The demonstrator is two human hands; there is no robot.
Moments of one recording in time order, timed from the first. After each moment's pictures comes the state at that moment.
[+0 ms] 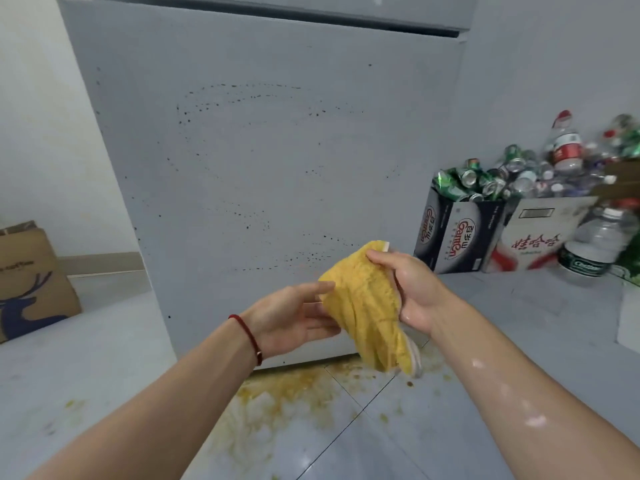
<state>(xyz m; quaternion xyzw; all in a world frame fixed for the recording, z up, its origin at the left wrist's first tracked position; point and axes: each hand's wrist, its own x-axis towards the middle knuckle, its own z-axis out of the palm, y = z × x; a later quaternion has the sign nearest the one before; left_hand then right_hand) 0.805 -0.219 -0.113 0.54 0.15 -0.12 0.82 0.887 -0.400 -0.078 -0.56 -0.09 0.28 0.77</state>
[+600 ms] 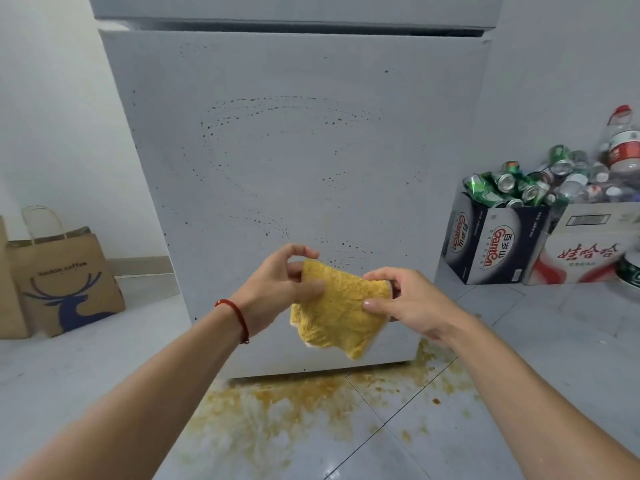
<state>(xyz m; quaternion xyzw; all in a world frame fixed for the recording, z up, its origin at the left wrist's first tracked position) 0.803 -0.188 -0.091 0.77 0.07 0.10 0.63 0.915 -0.406 -0.107 -0.80 -0.27 0.20 0.50</state>
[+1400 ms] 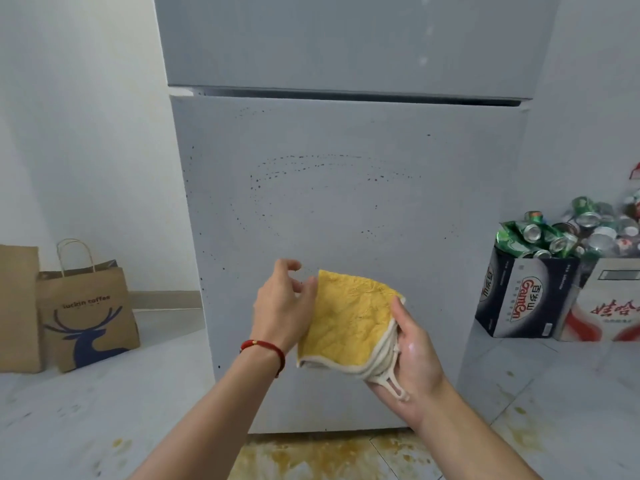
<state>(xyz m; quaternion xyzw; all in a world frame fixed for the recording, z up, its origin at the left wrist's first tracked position) 0.802 -0.161 -0.055 0.80 0.23 0.32 0.44 0.855 -0.327 -0.089 -0.36 -0.10 0.36 0.85</state>
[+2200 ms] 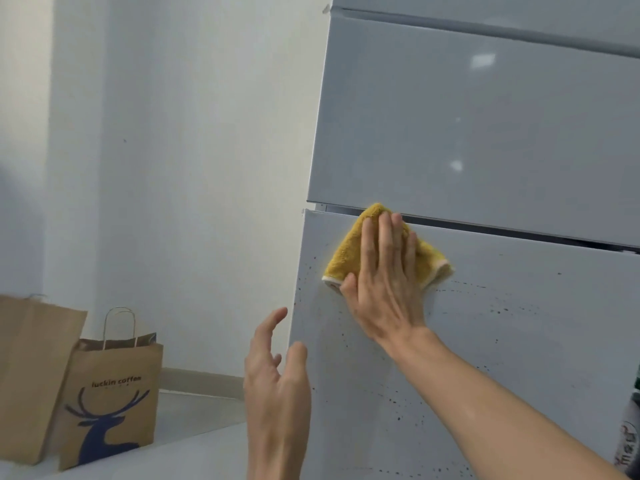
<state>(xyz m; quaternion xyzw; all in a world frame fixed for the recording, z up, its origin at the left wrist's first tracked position) 0.736 -0.037 0.004 0.58 0.19 0.52 0.60 0.927 -0.074 0.079 -0.73 -0.37 -0.56 0.12</state>
